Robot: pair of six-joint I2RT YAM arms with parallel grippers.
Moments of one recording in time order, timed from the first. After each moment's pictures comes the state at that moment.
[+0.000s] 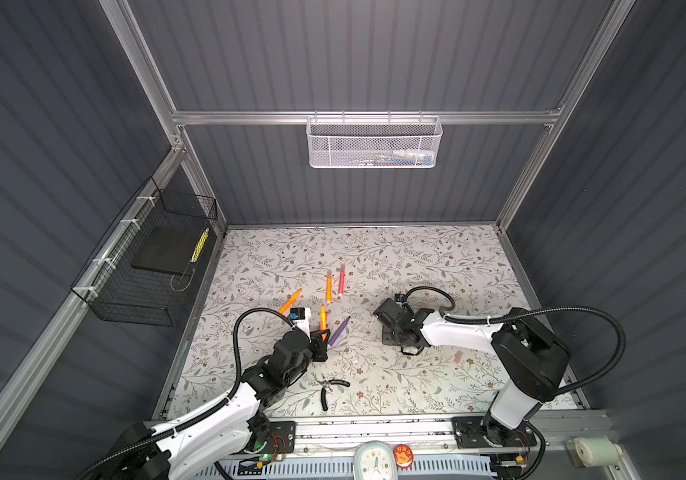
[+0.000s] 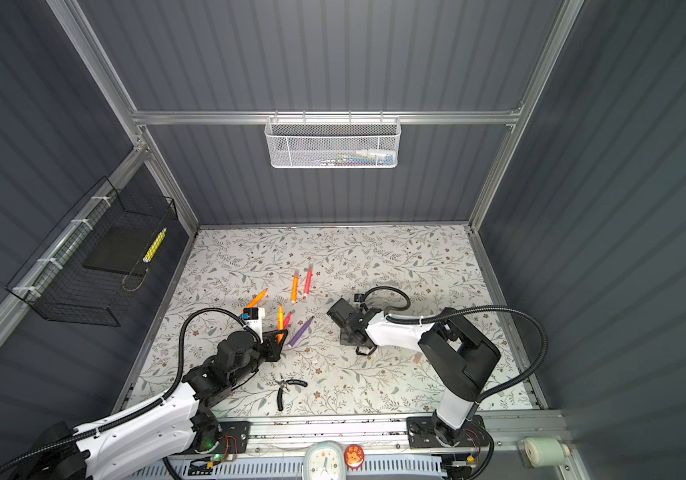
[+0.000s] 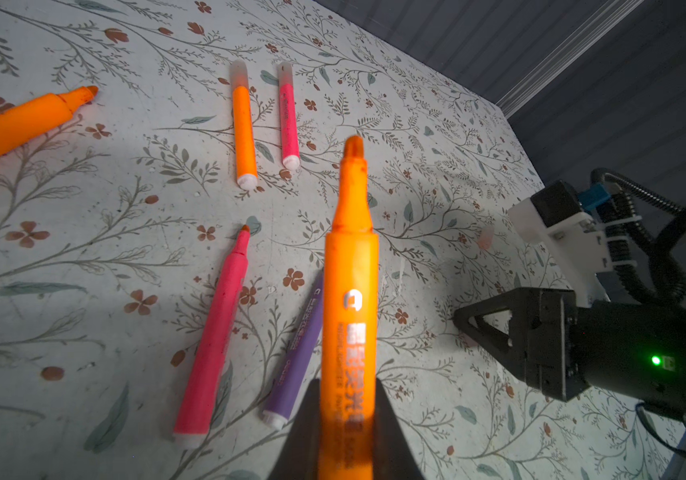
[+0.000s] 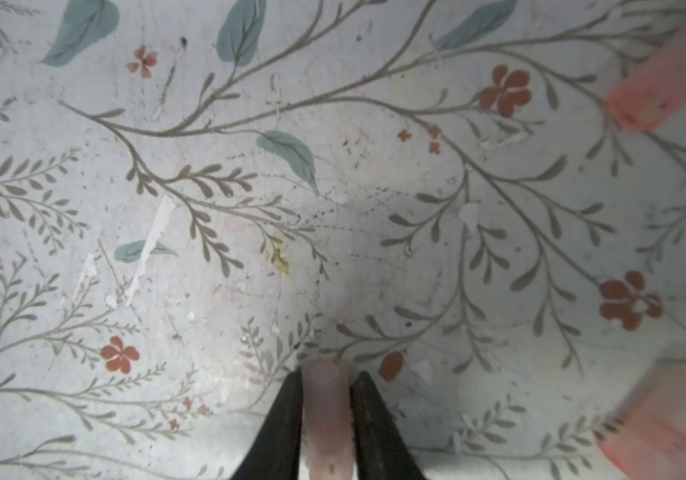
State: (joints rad) left arm -0.76 0.86 0.24 0.14 -0.14 -0.66; right arm 0.85 1.70 0.90 -0.41 0.27 0.83
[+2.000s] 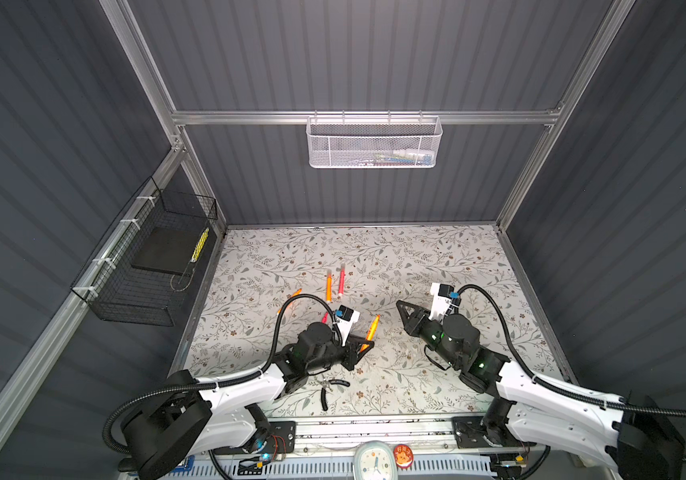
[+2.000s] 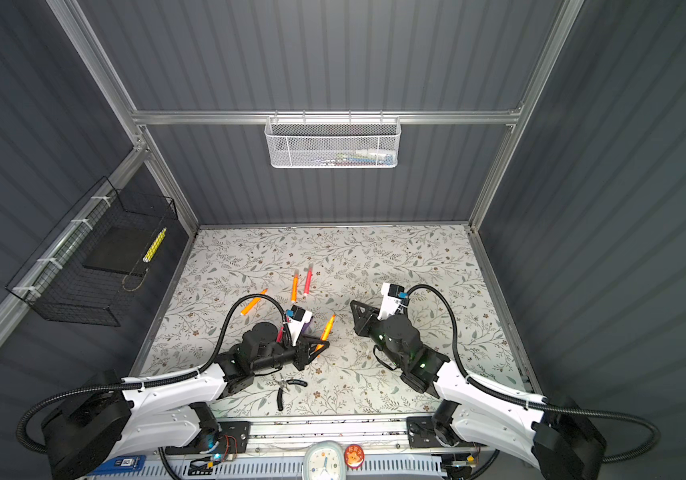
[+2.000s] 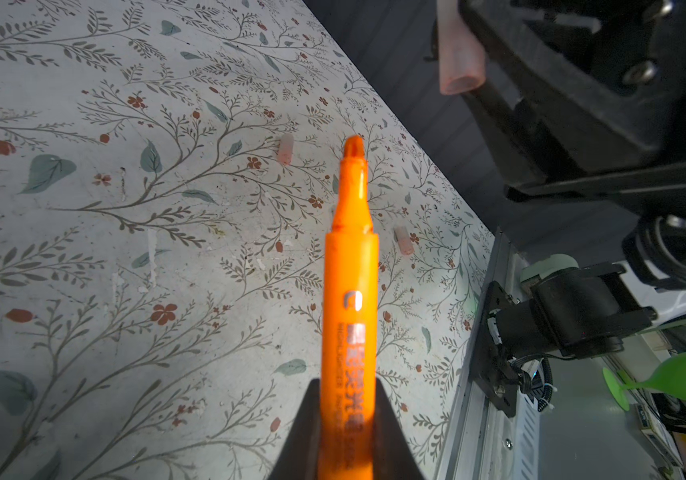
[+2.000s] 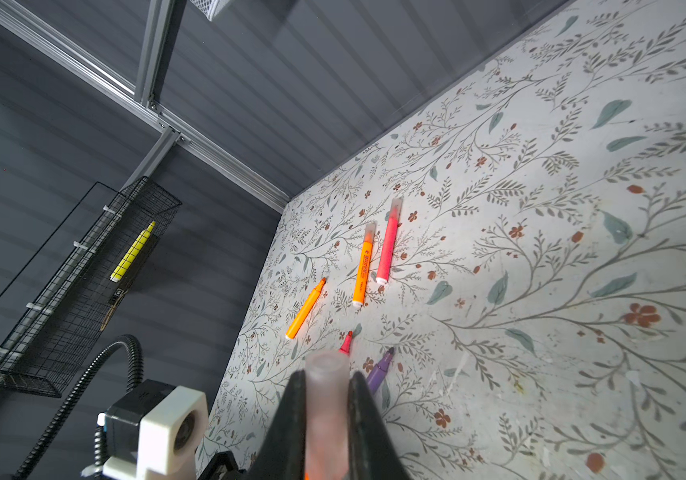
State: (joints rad) left arm -0.88 1.19 0.37 0.46 0.30 -0.51; right arm 0.84 0.99 0.41 0.41 0.23 0.89
